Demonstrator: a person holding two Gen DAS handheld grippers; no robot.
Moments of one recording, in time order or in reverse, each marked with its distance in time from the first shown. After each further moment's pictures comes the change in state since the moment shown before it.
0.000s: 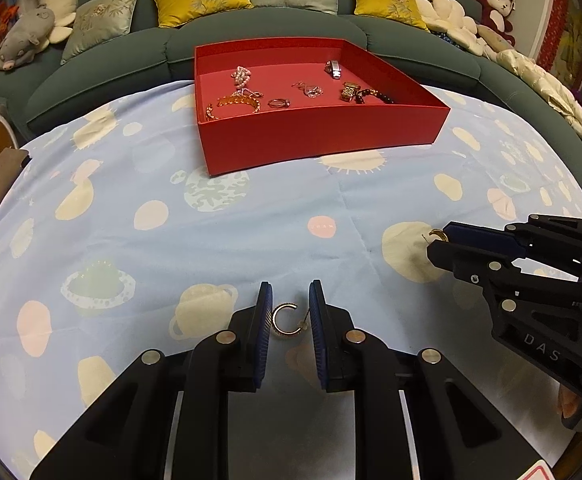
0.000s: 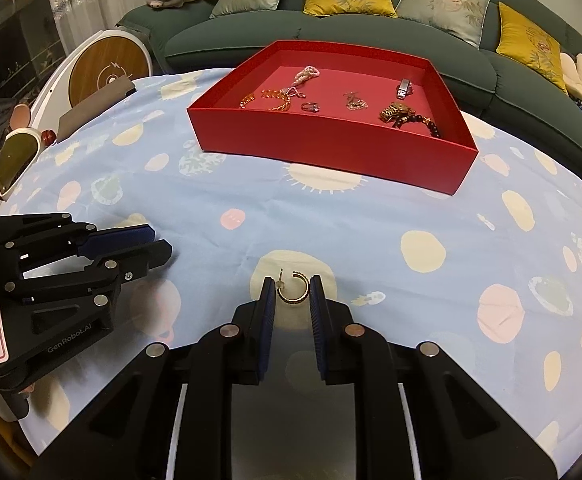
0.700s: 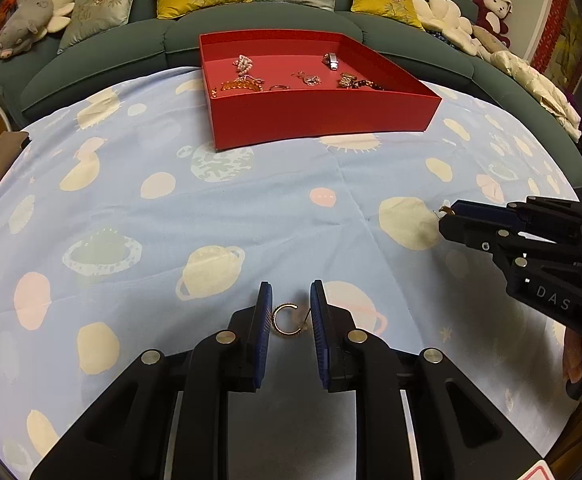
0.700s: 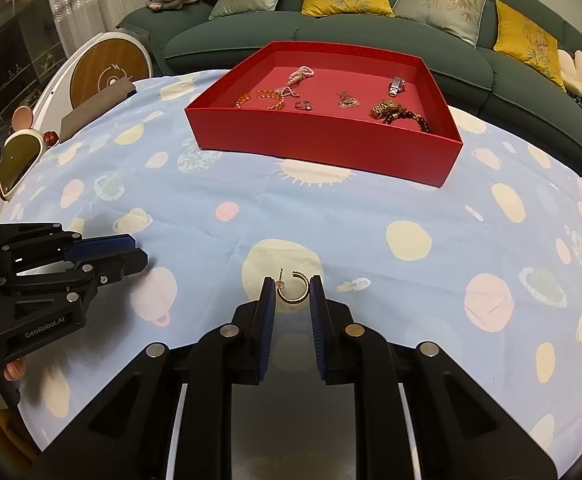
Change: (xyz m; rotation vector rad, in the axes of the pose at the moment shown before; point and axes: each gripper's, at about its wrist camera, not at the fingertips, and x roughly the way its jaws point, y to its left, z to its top) left arm -0.010 0.007 -0.021 0.002 0.010 -0.030; right arm -0.008 -0.006 -0.007 0.002 0.003 0.011
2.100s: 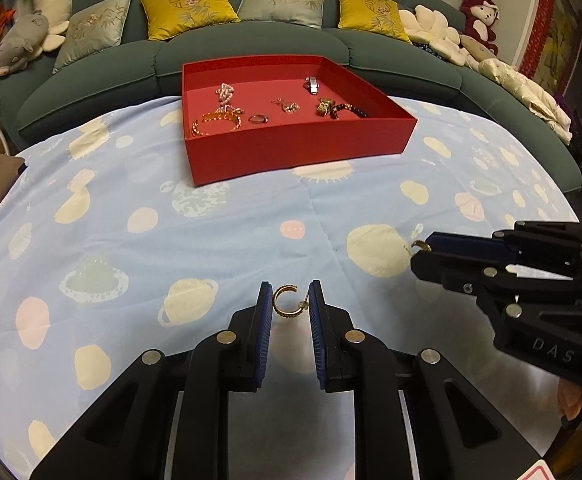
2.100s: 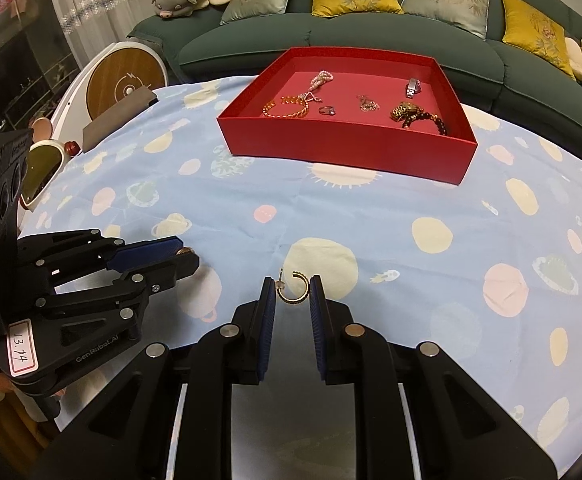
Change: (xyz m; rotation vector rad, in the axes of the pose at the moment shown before) left arm -0.013 -0.018 0.019 0.010 -0.065 -0.020; right arm -0.020 0.011 0.004 0.037 -0.005 0.082
